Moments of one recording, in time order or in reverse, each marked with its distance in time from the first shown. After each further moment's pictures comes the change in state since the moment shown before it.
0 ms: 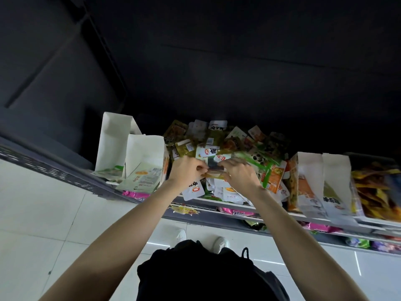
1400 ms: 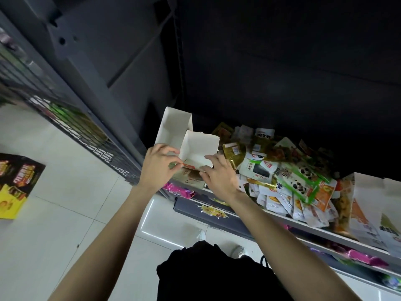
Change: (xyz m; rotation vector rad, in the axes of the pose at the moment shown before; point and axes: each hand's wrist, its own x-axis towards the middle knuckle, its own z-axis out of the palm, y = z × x) left_hand -0.103 -0.148 -0.096 0.142 0.317 -0.047; right_hand 0.059 -0.166 0.049 0.014 0.135 -0.220
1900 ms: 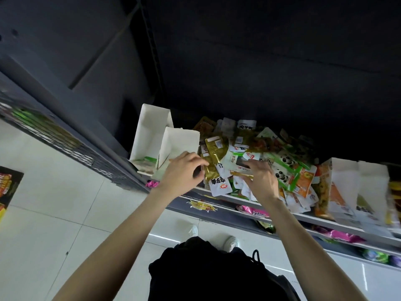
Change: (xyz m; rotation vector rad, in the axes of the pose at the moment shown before) left_hand 0.018 0.093 0.022 -0.116 -0.261 0.141; right_hand -0.083 0.102 -0.042 0.036 -0.061 0.491
